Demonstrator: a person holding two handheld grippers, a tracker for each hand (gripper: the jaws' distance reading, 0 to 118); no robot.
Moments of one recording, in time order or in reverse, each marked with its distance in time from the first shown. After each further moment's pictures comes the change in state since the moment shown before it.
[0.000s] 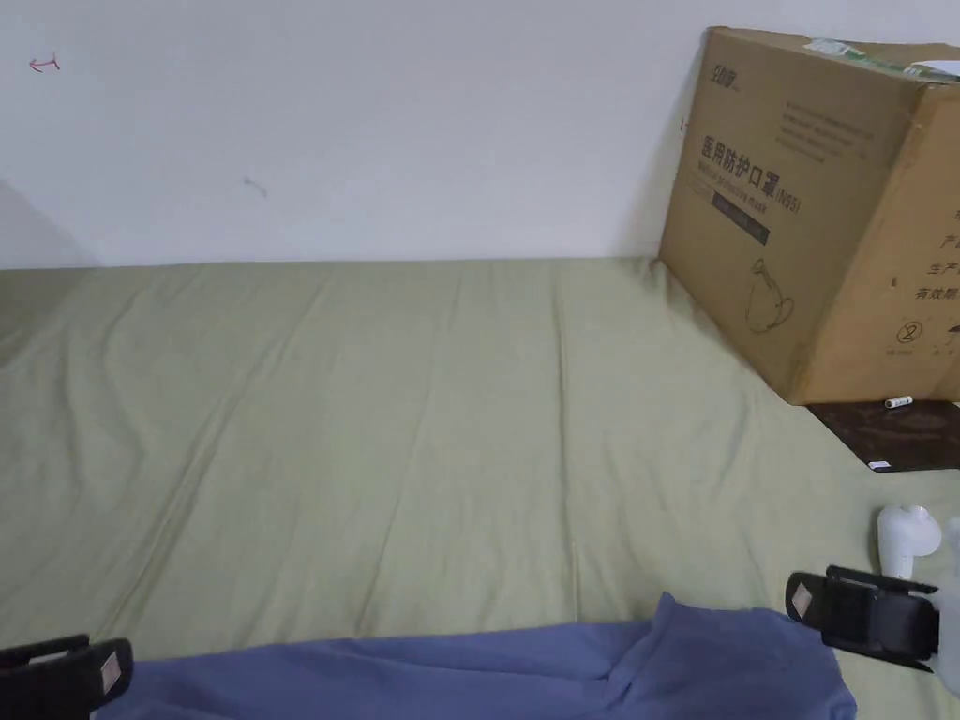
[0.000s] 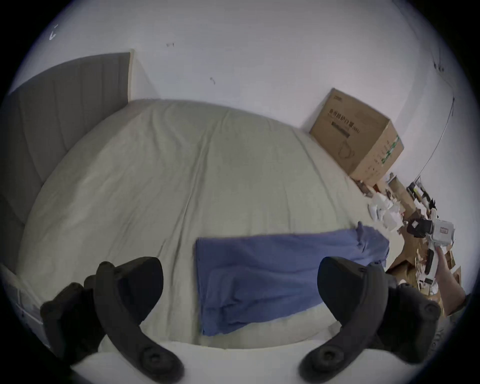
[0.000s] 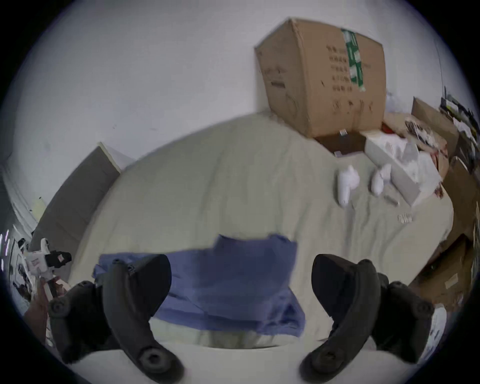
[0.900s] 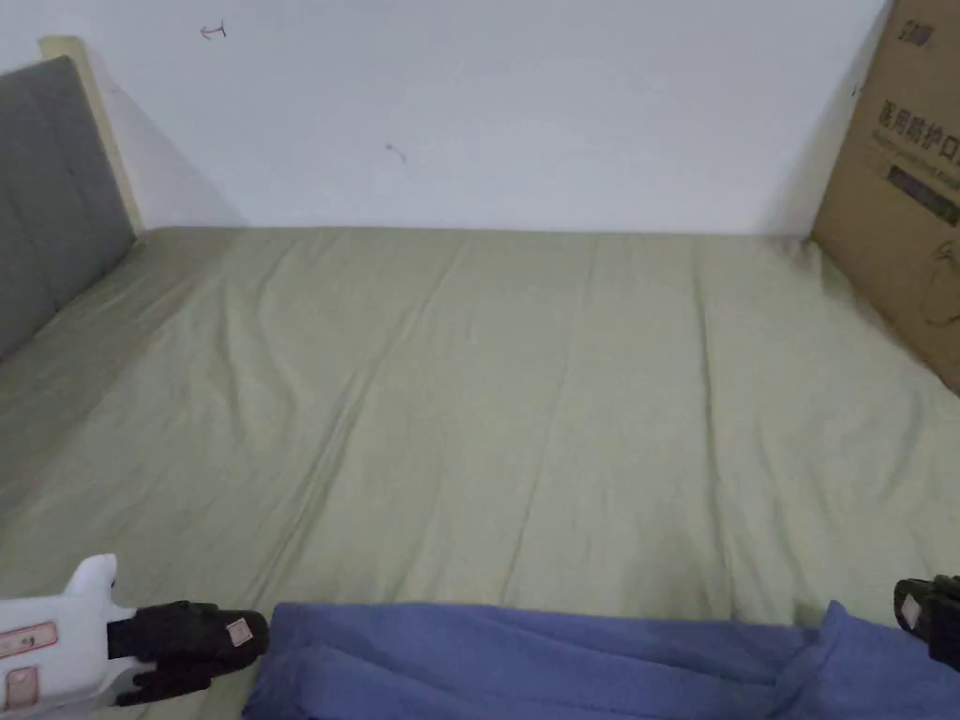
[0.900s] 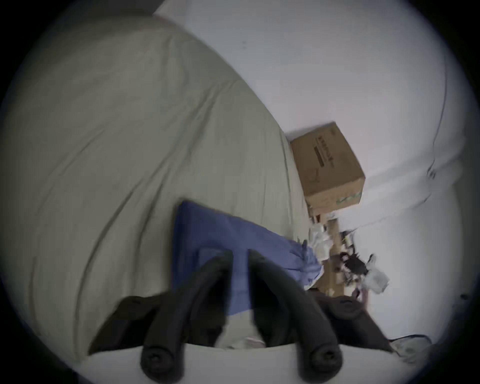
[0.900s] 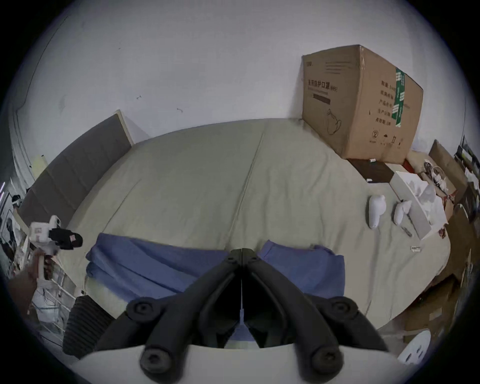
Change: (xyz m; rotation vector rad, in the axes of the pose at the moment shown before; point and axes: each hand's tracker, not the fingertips) left arm -0.128 -0.044 -0.068 -0.183 -0.413 0.567; right arm -0.096 -0.009 -0.035 -0.065 -0.018 0.180
